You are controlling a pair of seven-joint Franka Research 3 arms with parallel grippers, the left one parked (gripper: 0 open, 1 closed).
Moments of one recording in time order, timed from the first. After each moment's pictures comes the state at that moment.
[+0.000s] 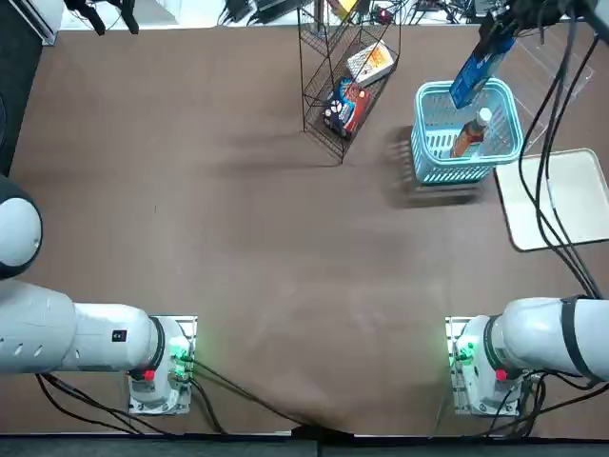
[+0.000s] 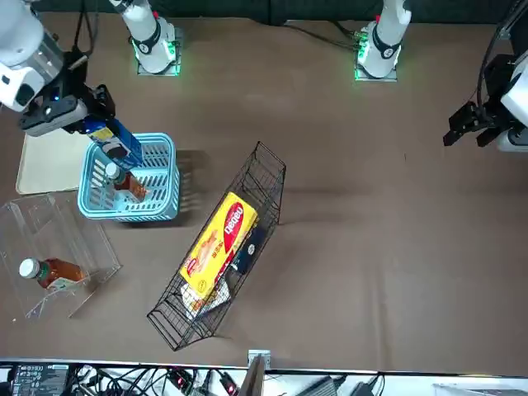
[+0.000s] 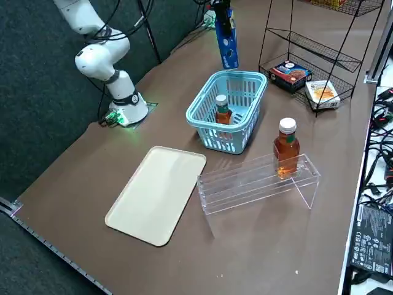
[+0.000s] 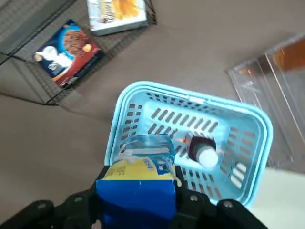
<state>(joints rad) -0.07 -0.17 0.19 -1.90 0.14 1.82 -0.22</state>
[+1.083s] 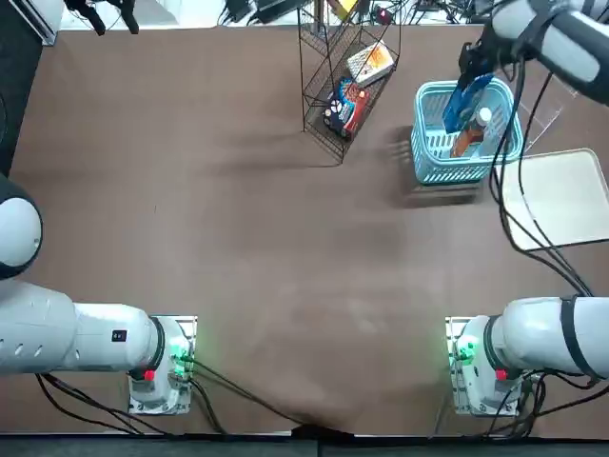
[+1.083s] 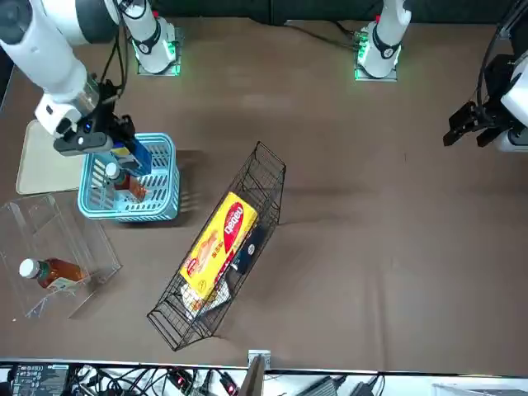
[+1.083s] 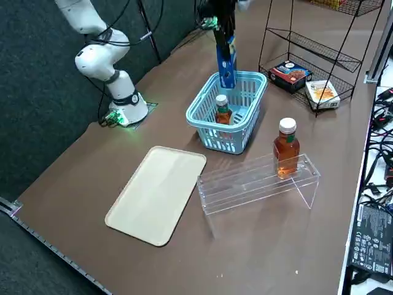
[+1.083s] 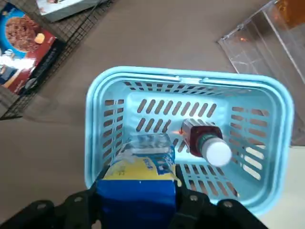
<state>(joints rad) -0.07 -0.13 0.25 -2.08 0.03 2.00 0.06</state>
